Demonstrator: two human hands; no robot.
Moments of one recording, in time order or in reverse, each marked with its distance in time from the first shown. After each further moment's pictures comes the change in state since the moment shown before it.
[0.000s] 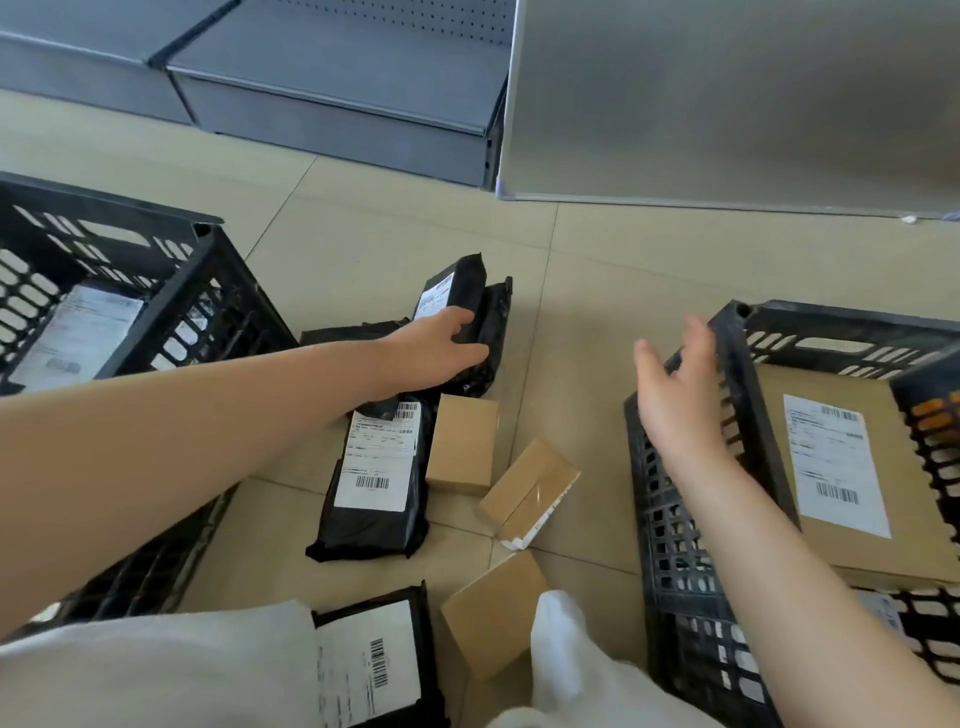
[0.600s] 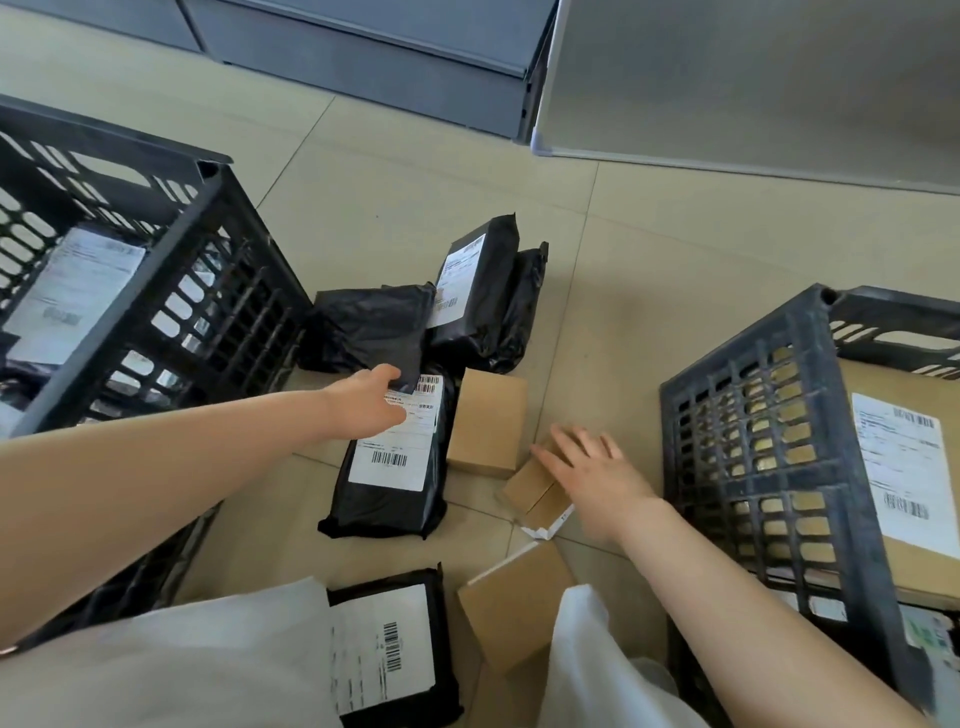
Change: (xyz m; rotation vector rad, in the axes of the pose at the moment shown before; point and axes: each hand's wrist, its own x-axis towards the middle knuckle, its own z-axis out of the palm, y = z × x) left_hand 0.006 -0.143 0.014 0.241 -0.130 -0.270; right_hand -0.032 0.096 0.080 -1.352 -1.009 -0.548
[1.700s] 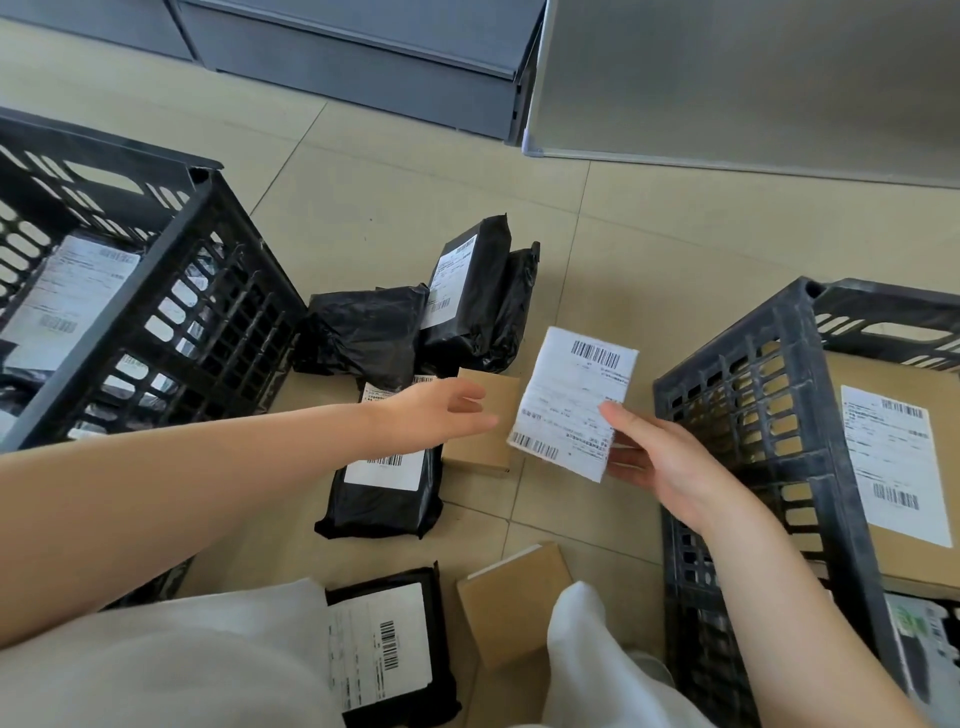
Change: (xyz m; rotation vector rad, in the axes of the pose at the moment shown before) left_hand -0.027 0.065 0.023 -0.333 -0.144 0.259; right_hand -0.048 0.040 -0.030 1.823 0.199 0.279
